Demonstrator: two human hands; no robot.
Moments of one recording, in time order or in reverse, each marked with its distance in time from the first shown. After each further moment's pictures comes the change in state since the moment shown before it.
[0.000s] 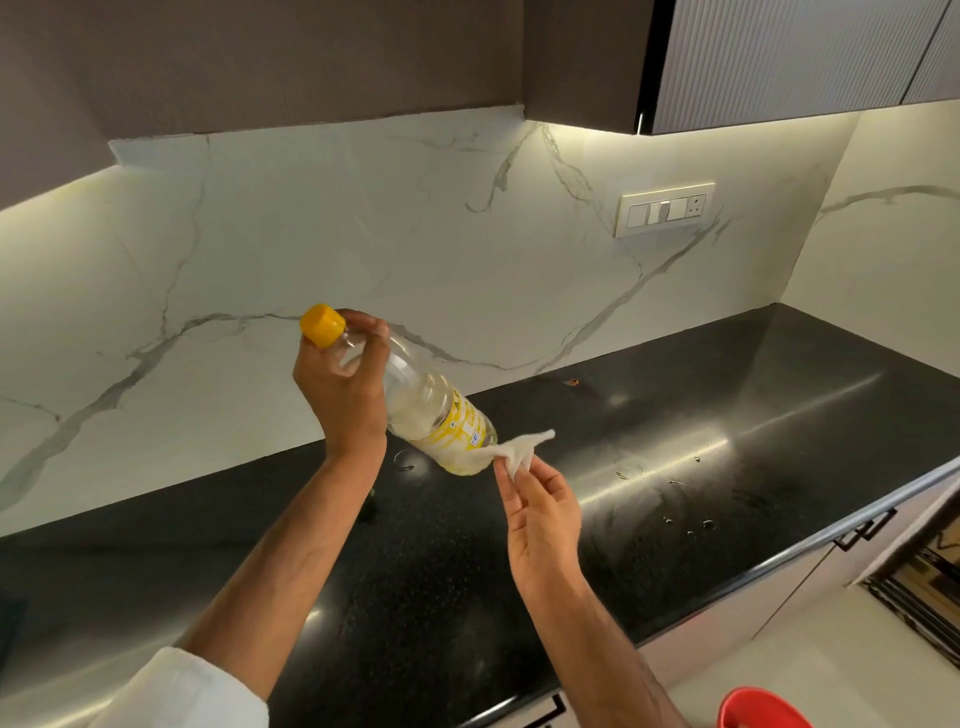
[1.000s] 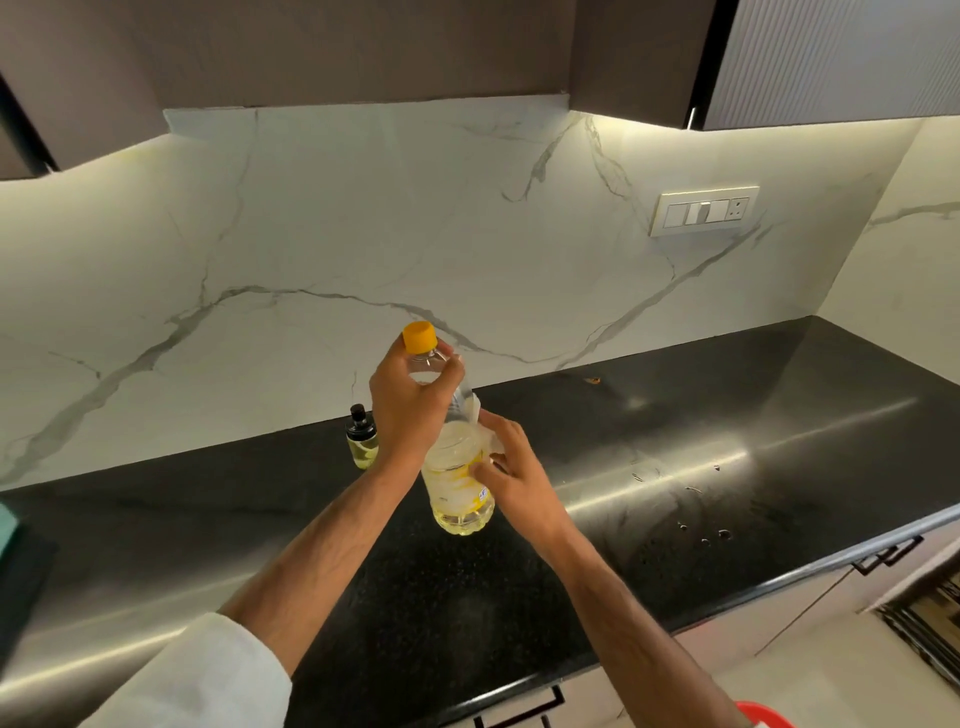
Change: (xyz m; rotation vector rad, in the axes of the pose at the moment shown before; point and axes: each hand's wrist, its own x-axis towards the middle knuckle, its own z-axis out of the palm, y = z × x) left_hand -0.033 -0.026 0.002 0.306 -0.174 -0.189; right_hand 0.021 0.003 0.012 -1.195 -0.662 -0.198
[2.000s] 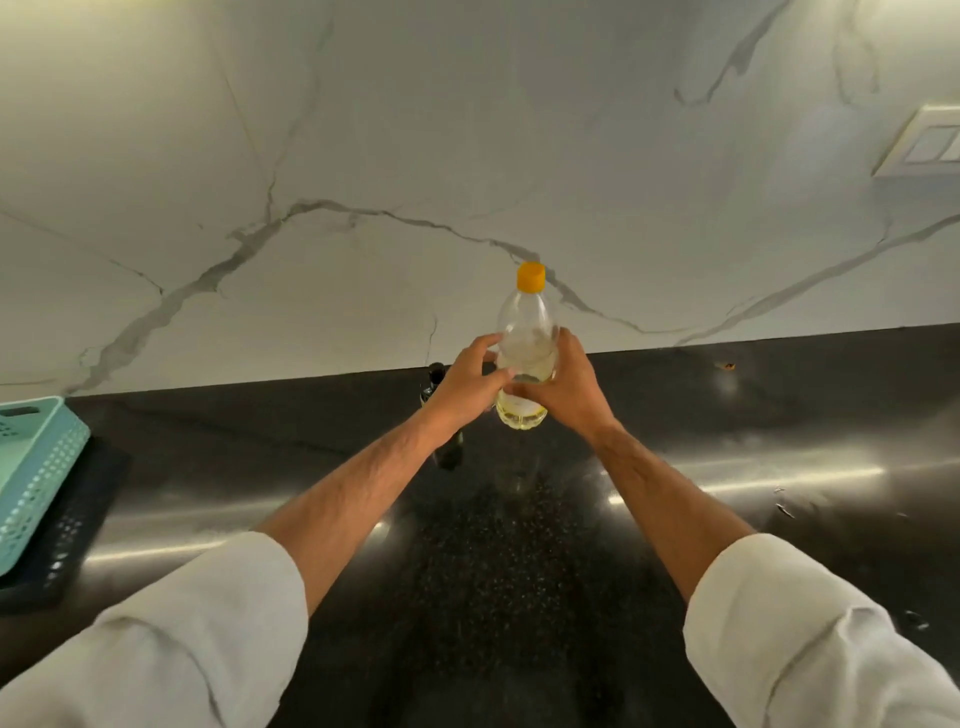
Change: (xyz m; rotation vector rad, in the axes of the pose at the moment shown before) left_hand 0.085 -0.171 -0.018 0.201 -0.497 -0.466; right_hand 0.220 0.099 0.044 -0.312 0.026 -0.045
